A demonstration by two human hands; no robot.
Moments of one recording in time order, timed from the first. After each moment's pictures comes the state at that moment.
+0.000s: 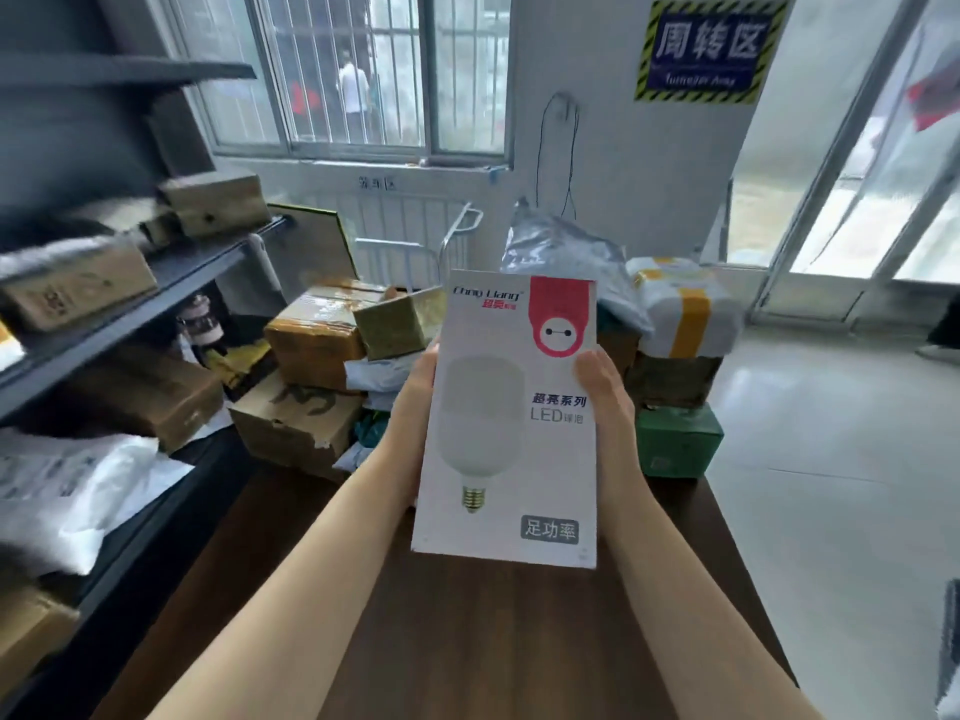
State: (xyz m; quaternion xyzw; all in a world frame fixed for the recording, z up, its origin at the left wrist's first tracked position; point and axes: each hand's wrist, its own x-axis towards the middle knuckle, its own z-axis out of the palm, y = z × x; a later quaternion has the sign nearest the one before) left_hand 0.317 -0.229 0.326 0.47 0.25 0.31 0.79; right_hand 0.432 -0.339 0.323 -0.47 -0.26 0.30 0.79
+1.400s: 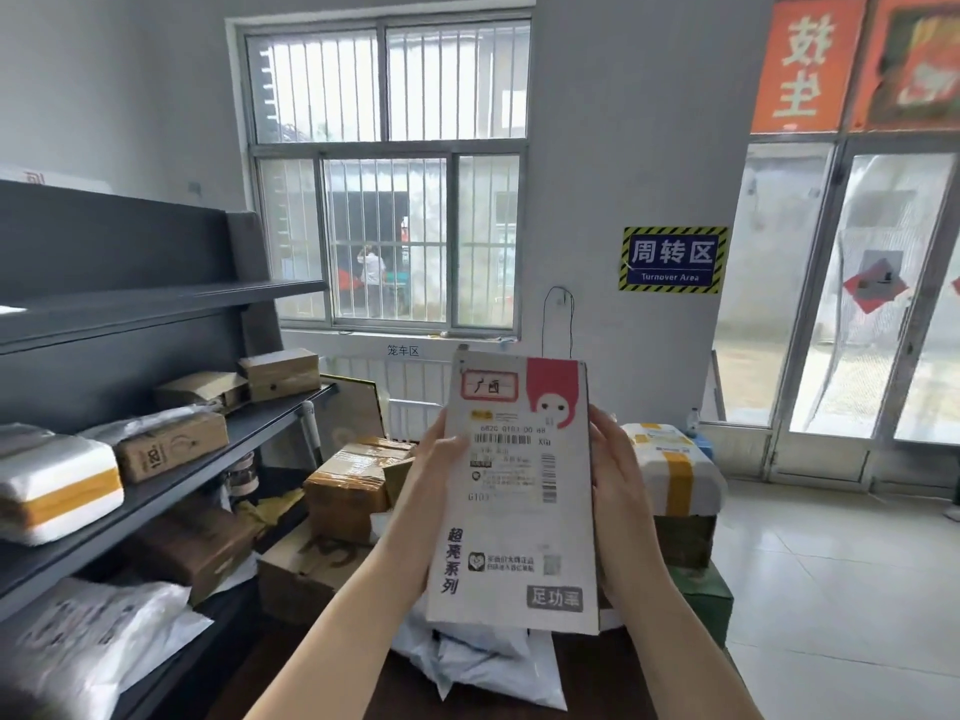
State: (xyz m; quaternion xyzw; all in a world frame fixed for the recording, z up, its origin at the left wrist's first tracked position) left_hand 0.271 -0.274 0.453 0.56 0.11 0.39 0.72; right_hand 0.406 -0.376 0.423 -0.49 -0.41 0.13 0.75
